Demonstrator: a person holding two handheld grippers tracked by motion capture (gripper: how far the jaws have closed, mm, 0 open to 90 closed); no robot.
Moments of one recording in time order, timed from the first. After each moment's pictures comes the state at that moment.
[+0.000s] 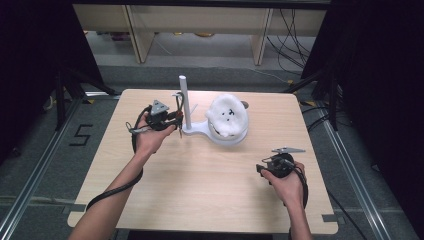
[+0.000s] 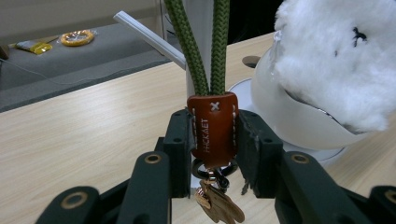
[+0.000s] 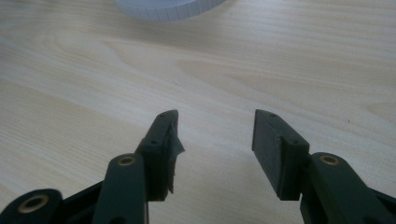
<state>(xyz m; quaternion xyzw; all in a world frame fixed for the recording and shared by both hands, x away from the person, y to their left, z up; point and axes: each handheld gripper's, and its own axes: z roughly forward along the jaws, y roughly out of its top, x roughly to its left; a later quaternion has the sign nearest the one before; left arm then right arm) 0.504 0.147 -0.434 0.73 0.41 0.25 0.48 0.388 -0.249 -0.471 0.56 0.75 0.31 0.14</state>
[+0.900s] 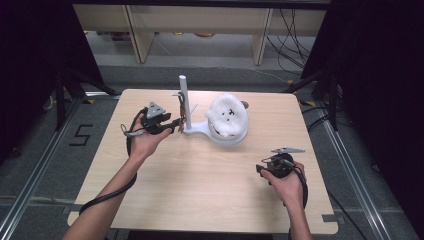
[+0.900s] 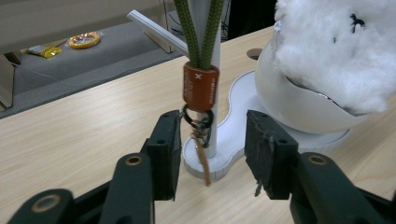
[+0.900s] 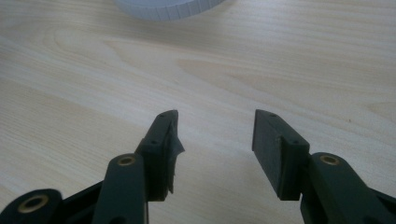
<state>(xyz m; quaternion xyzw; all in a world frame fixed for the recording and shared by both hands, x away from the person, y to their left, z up) 0.488 0.159 -0.428 0.74 0.40 0.26 0.47 0.388 -0.248 -0.471 0.56 0.75 0.32 0.13</state>
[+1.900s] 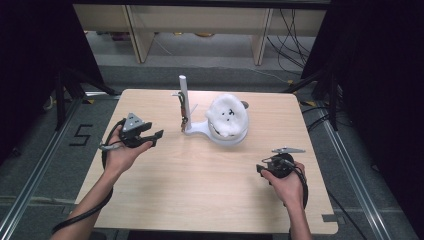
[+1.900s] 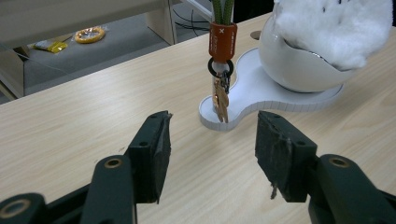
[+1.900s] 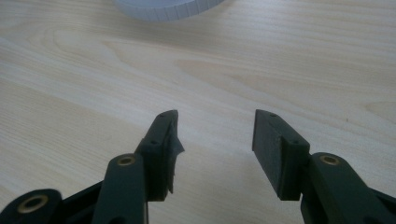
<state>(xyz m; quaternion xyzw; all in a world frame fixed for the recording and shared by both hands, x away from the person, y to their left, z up) 0.440 0.210 -0.428 0.75 0.40 0.26 0.46 0.388 -0.250 -0.472 0.56 0.75 0.32 0.14</state>
